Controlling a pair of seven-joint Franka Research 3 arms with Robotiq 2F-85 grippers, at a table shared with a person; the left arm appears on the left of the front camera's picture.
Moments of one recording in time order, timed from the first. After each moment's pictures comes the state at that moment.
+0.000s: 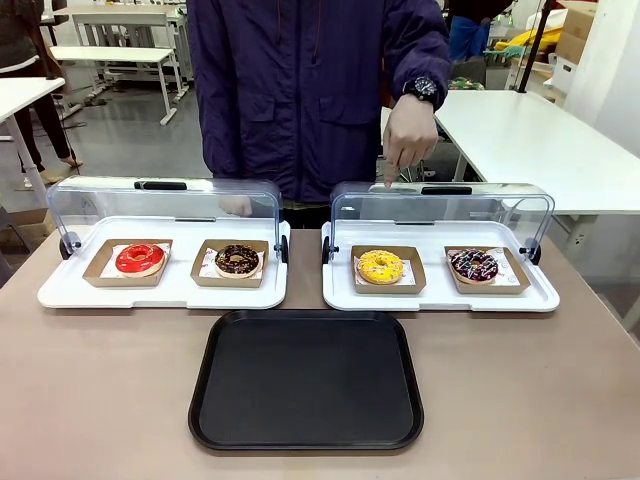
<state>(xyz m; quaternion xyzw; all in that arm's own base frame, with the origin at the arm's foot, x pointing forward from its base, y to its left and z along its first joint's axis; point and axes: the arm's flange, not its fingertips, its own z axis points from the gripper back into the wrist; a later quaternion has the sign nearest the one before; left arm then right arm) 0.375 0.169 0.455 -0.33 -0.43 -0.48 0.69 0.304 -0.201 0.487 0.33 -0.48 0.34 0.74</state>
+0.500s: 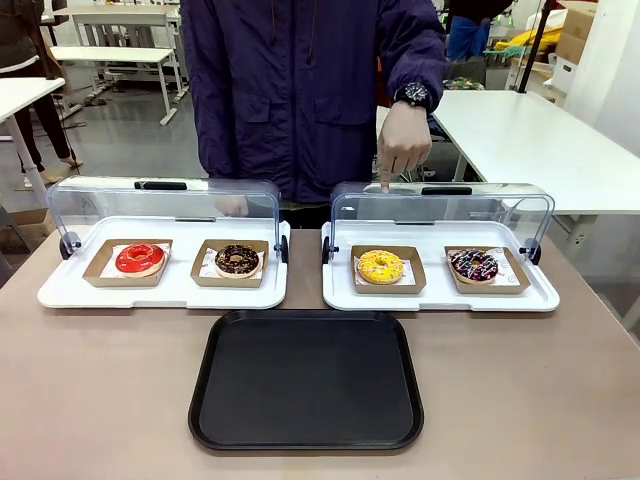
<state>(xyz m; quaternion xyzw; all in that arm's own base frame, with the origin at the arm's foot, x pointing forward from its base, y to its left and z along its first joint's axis) 0.375 0.169 0.455 -0.33 -0.43 -0.48 0.69 0.304 -0.202 0.488 0.33 -0.48 0.34 0.74</state>
